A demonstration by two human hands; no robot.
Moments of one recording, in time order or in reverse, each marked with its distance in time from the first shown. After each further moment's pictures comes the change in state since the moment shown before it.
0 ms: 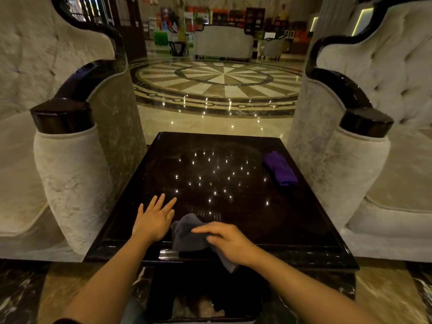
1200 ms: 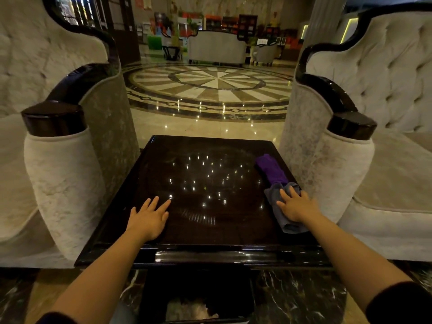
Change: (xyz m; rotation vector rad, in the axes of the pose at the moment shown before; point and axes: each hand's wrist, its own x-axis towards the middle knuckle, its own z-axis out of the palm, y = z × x) left_hand -0.002 0.008 -0.016 0.093 -0.100 -0.030; right_hand -0.026 0.088 -0.159 -0.884 0.057 0.848
